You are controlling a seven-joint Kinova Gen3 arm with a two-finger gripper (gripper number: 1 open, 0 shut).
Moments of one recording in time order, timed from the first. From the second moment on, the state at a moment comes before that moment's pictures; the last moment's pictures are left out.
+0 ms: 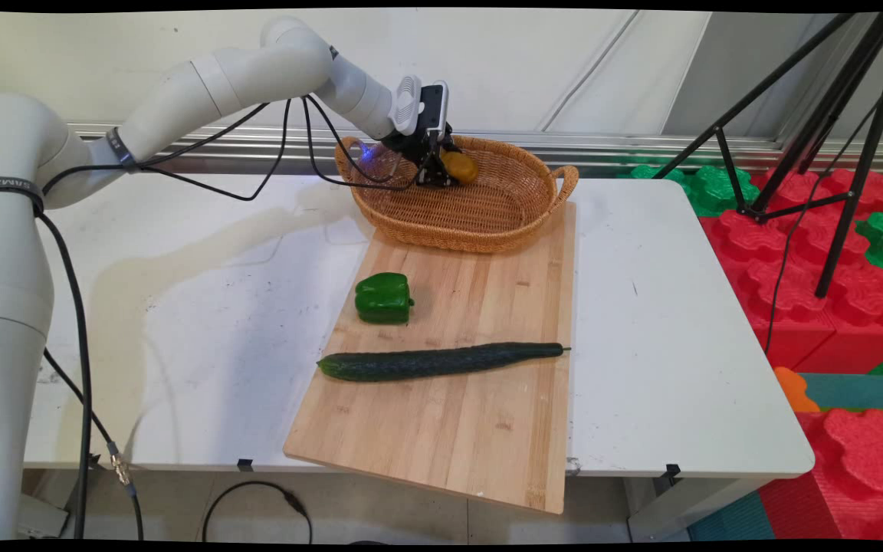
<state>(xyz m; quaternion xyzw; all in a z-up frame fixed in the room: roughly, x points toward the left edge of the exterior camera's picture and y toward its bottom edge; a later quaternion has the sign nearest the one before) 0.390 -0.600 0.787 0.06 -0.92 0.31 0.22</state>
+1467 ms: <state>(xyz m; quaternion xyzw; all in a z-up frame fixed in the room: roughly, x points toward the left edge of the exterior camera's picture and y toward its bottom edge) 0.438 -0.492 0.885 0.11 -0.90 0.30 0.28</state>
